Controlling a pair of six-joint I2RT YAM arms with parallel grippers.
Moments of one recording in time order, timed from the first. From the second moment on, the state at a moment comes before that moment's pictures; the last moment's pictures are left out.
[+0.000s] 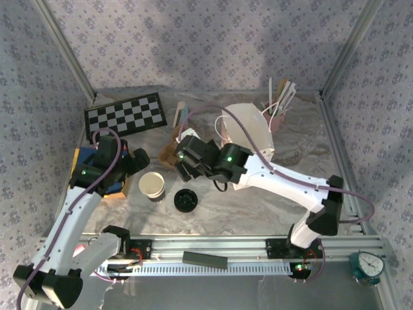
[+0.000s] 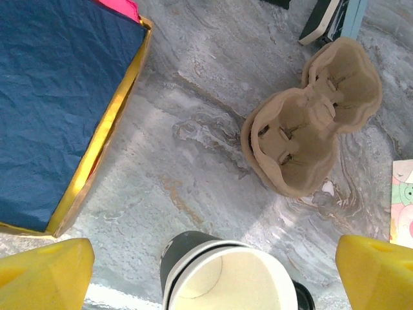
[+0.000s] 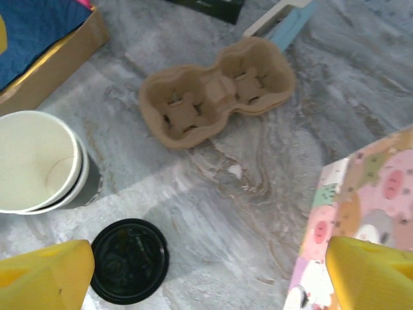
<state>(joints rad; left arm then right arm) -0.28 0.87 0.97 -0.99 -0.10 -0.73 1.16 1.62 1.67 -0.95 0.41 0.33</state>
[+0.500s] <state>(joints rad) -0.28 0.73 0.92 -1.09 -0.11 -0.75 1.12 1.92 1.91 -0.99 0.15 0.47</state>
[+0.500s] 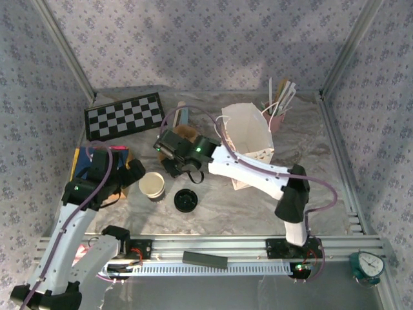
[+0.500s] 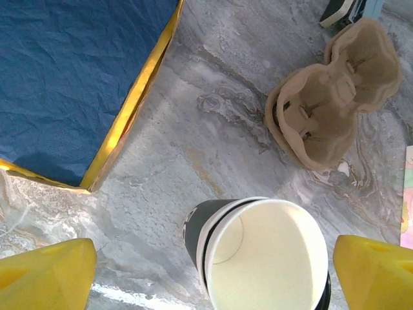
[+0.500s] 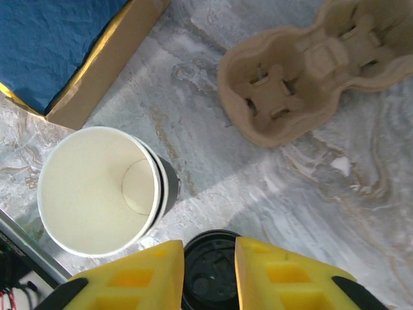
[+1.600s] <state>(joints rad) -0.28 0.67 0.90 -1.16 -0.11 -0.75 1.10 2.18 2.11 -1.07 0.00 0.61</state>
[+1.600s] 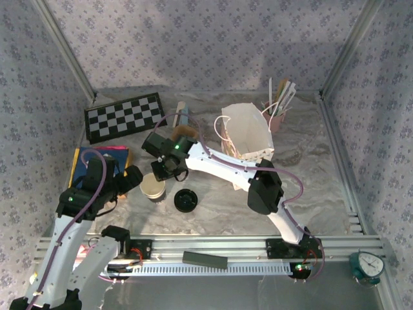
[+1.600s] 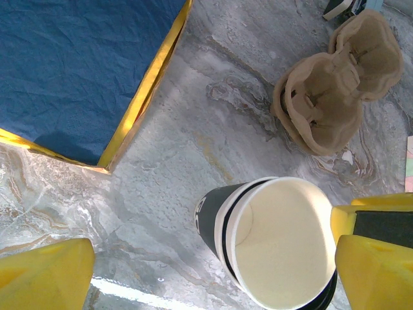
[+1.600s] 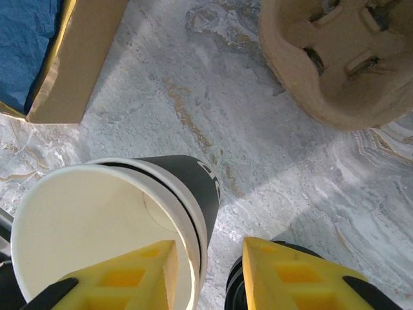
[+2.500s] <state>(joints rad) -0.28 0.65 0.89 -1.16 -0.11 -0.75 1.10 2.19 2.11 -1.07 -0.03 0.61</state>
